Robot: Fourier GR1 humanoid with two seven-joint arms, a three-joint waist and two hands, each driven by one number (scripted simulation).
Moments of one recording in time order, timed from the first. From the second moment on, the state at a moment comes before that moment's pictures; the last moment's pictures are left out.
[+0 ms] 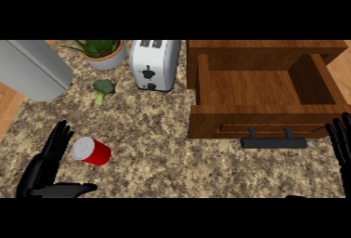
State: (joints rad) left arm 0.12 0.14 0.21 -1.43 -0.01 -0.24 -0.26; right arm 0.24 -0.04 -0.22 -2.04 -0.04 0.19 0.02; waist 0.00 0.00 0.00
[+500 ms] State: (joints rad) left arm 0.11 0.16 0.23 -1.28 -0.03 -0.25 -0.37; right arm 0.23 -0.03 -0.22 -2.05 -0.04 0.18 0.03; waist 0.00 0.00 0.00
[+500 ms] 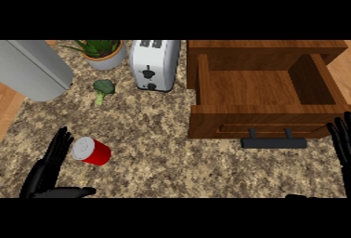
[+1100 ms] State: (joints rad) left arm -0.01 0.18 0.25 -1.02 -0.04 -0.23 -0.48; right arm 0.24 -0.03 -0.22 -2.10 -0.05 0.19 0.07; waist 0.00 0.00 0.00
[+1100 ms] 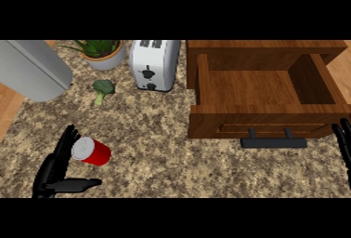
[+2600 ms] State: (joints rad) left arm -0.20 0.16 0.19 -0.84 -0.02 -0.19 -0.52; right arm 0.26 -0.01 -0.24 -2.14 -0.07 0.22 0.09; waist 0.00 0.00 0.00
